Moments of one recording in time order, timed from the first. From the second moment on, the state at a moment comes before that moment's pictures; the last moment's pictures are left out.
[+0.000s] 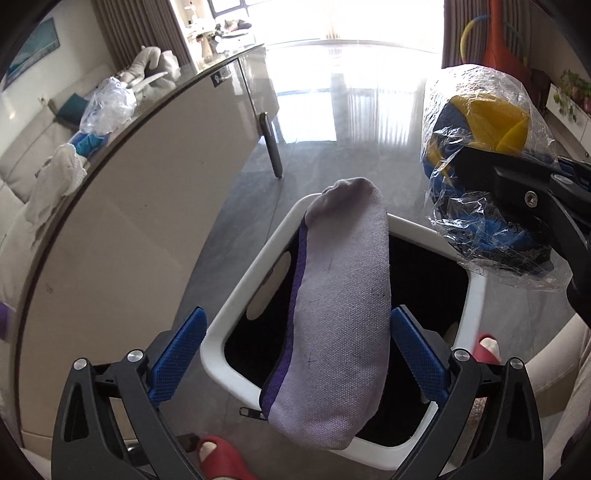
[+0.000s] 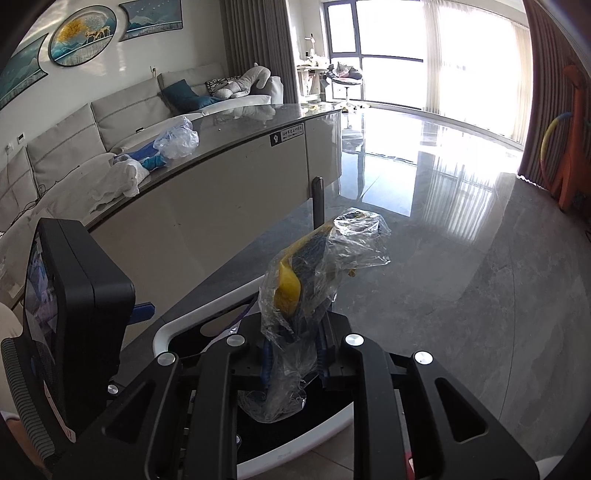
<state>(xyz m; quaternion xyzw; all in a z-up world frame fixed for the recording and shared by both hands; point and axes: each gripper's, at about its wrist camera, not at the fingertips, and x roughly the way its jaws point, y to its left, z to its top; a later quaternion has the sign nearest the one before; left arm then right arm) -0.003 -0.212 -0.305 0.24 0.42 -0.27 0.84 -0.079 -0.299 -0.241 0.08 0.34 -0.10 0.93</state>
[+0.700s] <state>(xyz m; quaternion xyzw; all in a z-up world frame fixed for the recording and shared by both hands) 0.017 -0.162 -0.252 0.18 0.39 -0.22 0.88 -0.066 -0.281 -0.244 0.09 0.35 -0.07 0.93</state>
